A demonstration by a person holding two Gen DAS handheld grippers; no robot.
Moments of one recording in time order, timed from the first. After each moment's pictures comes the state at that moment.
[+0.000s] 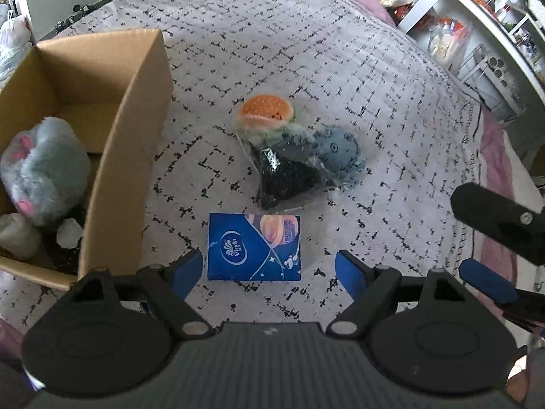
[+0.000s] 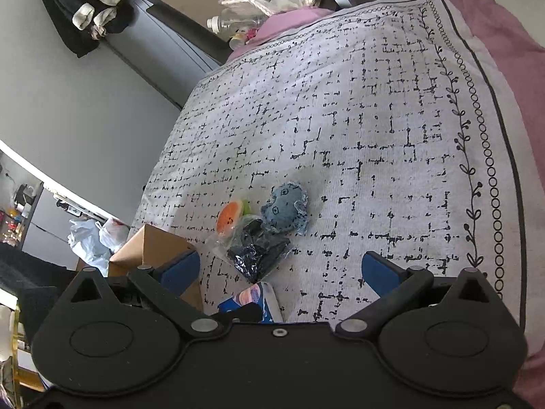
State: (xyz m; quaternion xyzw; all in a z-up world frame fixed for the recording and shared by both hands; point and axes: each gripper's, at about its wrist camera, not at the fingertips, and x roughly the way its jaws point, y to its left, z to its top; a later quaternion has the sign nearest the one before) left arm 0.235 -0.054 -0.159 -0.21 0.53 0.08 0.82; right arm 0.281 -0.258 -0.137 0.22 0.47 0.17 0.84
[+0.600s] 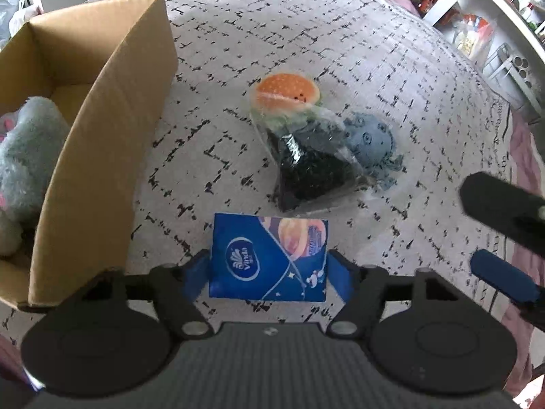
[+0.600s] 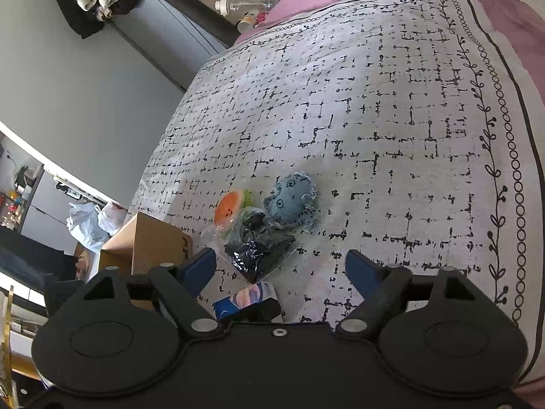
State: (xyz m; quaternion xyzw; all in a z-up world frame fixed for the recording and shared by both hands) left arm 0.251 -0.053 -0.193 -0.21 0.53 0.11 0.81; right arm 0.299 -0.242 -0.155 0.20 0.49 0.19 0.83
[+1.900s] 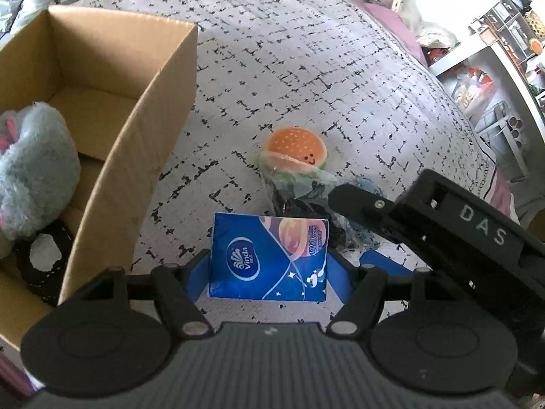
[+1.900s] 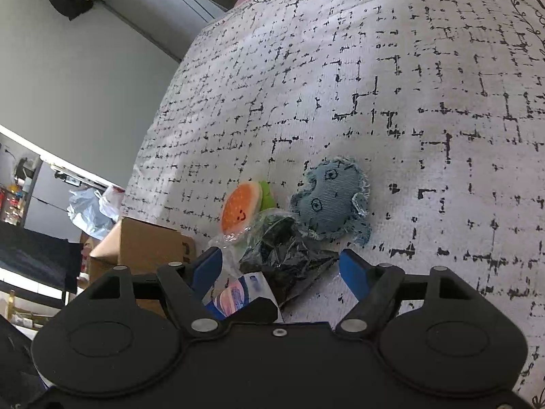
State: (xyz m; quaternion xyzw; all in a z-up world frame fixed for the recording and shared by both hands) left arm 0.263 -0.019 -0.181 -0.30 0.50 0.12 0.81; right arm 0.350 -0.182 -0.199 0.21 0.54 0.20 0.79
